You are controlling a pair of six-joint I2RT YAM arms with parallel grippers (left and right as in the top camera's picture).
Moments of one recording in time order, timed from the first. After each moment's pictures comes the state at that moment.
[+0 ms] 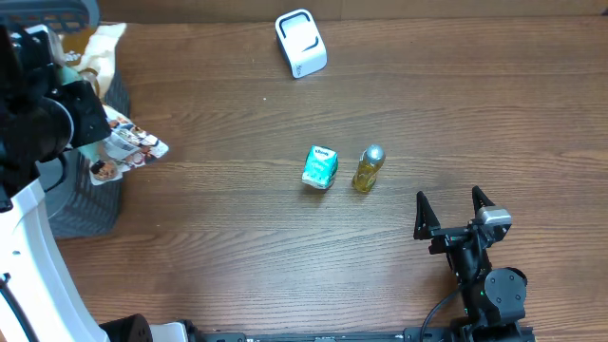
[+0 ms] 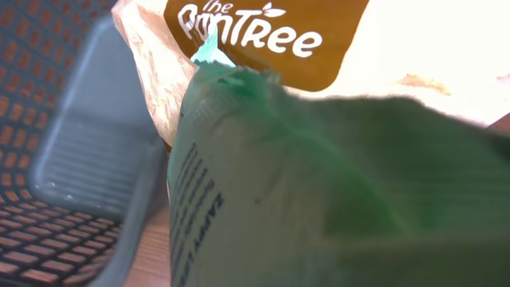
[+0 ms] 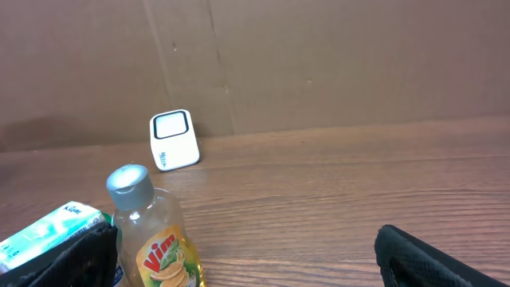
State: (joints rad) left arm 0.22 1.54 2.24 -1.63 0.06 -0.13; right arm 0.14 0.01 0.02 -0.03 0.01 0.14
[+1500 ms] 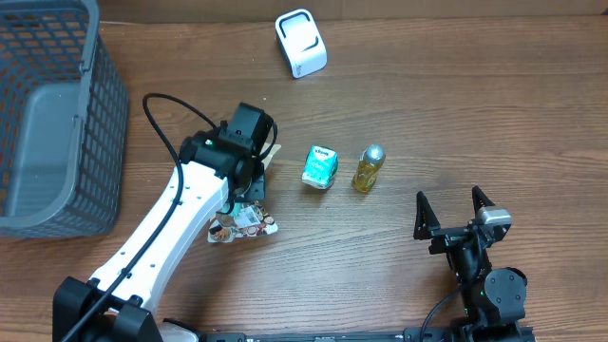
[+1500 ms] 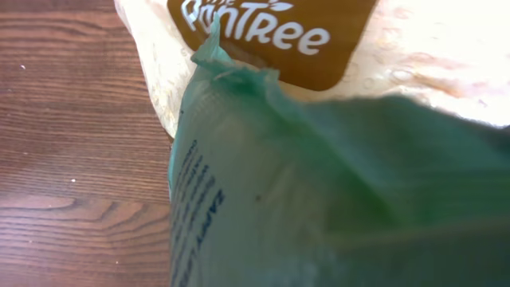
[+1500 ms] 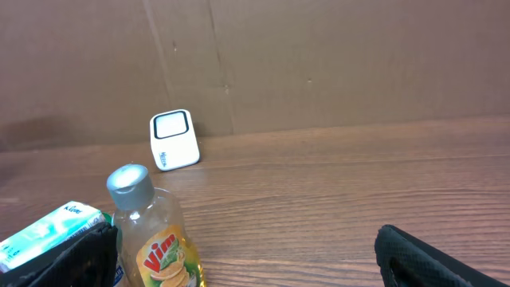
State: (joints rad) left arm -0.41 1.54 1.21 -1.08 -0.19 -0.43; right arm 0.14 0.01 0.02 -0.03 0.01 0.14
